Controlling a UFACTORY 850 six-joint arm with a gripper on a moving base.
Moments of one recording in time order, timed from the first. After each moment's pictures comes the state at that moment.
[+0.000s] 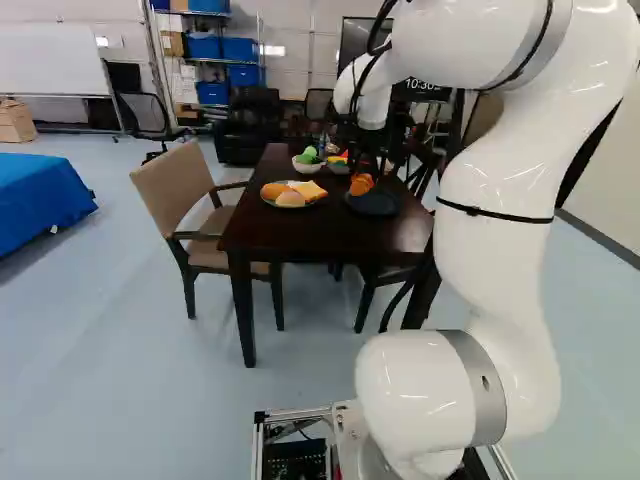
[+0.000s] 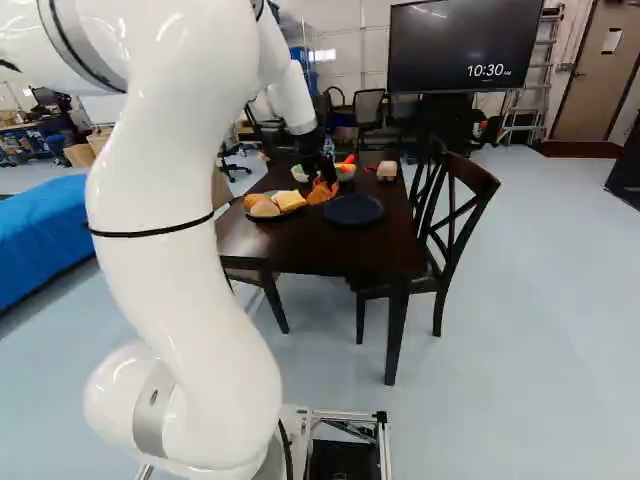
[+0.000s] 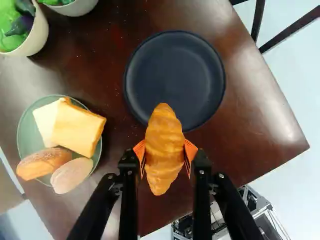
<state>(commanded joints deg) -4.9 -20.5 -79.7 -11.9 -42.3 39.2</state>
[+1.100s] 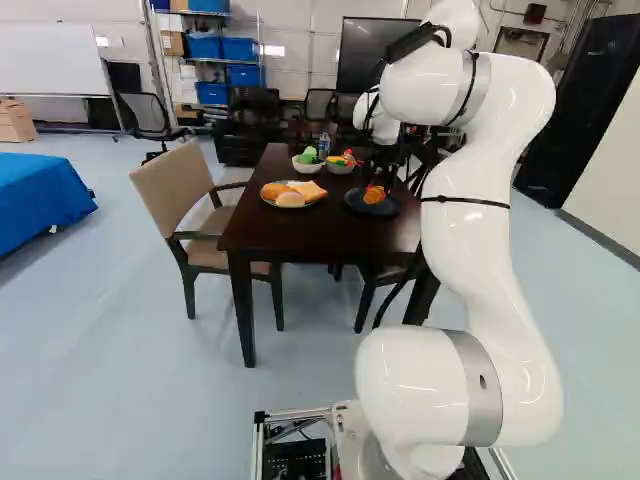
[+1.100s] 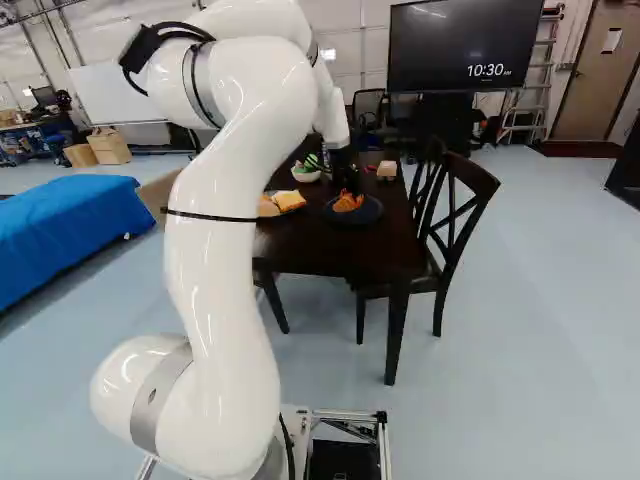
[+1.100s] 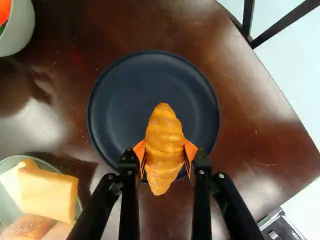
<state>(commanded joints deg) -11.7 -37.8 -95.3 -9.0 -44.6 39.2</state>
